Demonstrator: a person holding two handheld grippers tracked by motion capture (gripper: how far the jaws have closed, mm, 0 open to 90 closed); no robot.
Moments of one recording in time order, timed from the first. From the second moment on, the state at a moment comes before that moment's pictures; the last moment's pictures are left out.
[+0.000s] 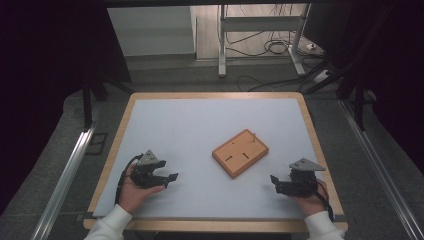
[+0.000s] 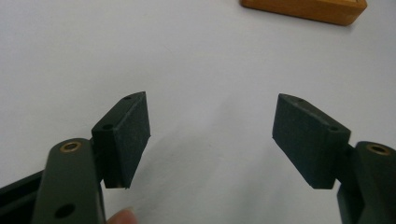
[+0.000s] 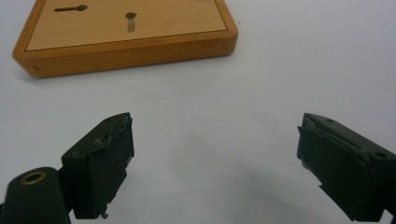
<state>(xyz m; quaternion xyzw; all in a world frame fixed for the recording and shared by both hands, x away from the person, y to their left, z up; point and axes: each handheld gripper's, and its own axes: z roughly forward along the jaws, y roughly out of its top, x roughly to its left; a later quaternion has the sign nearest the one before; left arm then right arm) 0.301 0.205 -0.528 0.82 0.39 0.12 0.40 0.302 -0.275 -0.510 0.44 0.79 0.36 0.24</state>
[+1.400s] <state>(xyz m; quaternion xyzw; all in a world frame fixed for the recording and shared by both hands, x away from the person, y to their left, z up) 0.300 0.209 -0.532 0.82 0.39 0.13 0.40 0.320 -0.250 -0.491 0.43 0.79 0.37 0.23</state>
